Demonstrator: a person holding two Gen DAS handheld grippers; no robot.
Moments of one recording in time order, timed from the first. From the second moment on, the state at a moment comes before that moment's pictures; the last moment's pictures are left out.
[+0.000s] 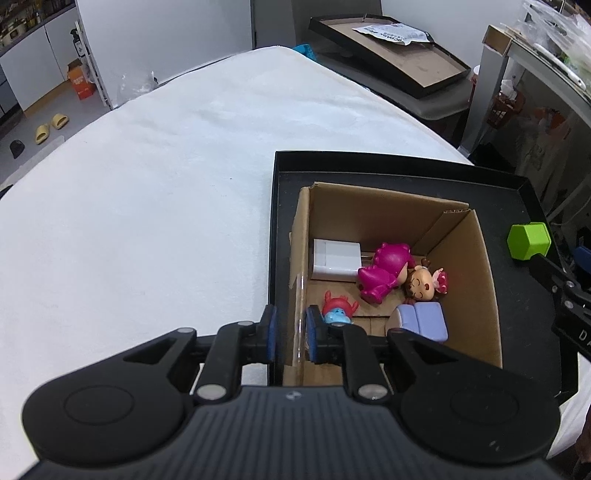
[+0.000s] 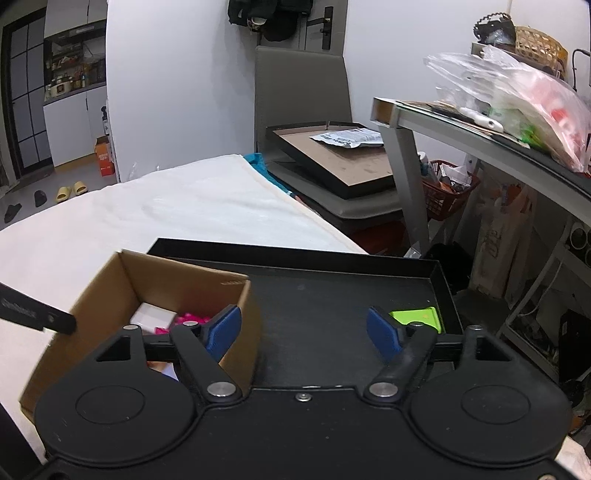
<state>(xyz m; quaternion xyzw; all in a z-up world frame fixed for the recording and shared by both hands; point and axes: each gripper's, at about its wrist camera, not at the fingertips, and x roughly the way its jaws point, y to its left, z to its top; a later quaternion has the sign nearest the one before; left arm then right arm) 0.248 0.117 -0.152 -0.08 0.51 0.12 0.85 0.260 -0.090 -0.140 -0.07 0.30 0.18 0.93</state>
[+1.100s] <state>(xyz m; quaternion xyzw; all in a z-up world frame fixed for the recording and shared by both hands) 0.275 0.068 -0.158 0.05 0.53 0.19 0.82 0.317 -0.151 -0.215 0.00 0.32 0.13 0.94</state>
